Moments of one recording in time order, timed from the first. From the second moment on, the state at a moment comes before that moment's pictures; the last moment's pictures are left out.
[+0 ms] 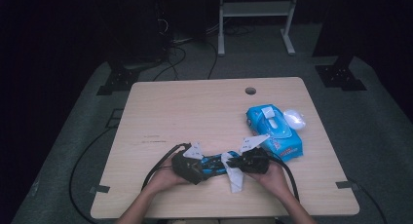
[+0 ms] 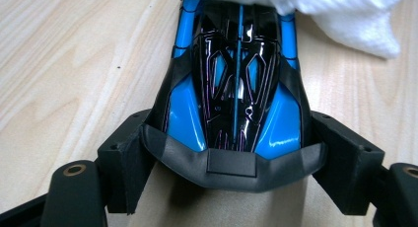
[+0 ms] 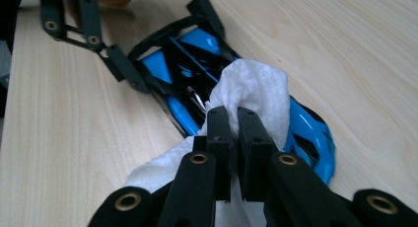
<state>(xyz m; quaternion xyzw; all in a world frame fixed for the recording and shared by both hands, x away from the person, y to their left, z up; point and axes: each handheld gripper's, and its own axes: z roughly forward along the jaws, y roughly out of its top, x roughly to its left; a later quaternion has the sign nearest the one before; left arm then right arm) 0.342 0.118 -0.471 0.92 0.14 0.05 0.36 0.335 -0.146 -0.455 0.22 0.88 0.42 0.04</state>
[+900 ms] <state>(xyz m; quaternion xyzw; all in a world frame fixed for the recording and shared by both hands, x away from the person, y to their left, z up) 0.340 0.116 -0.470 0.92 0.14 0.06 0.36 0.331 -0.131 -0.452 0.22 0.88 0.42 0.09</state>
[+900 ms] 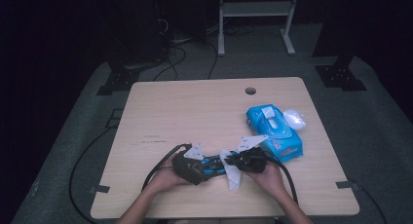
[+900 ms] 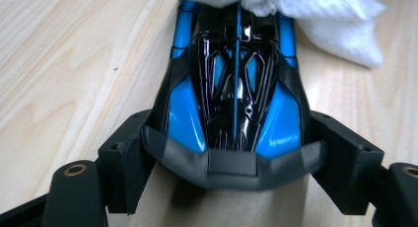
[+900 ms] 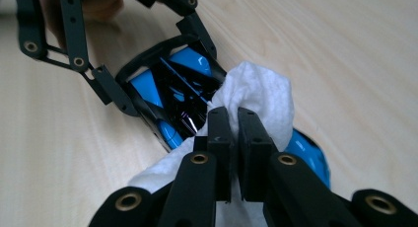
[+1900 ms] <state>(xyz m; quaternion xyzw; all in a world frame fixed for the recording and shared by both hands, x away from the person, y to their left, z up) 0.339 0.107 -0.471 0.92 0.14 0.07 0.36 0.323 -0.077 -0.452 0.15 0.90 0.42 0.05</state>
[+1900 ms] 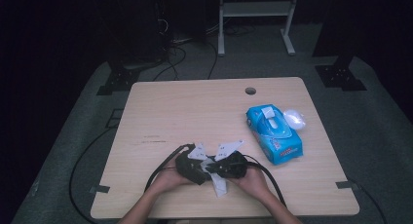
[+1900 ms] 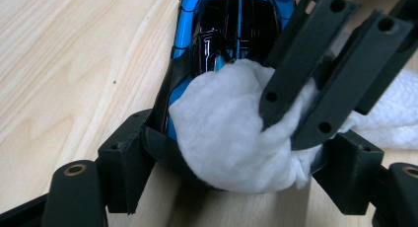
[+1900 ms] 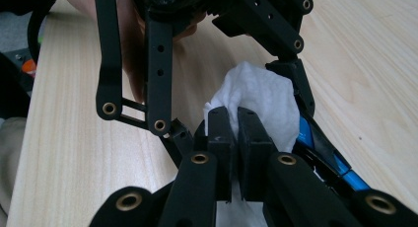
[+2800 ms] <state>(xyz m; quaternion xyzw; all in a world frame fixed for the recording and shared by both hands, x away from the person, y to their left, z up) 0.340 0.108 -0.472 0.92 0.14 0.06 0.36 0.352 -0.073 -0.448 0.21 0.89 0.41 0.05</state>
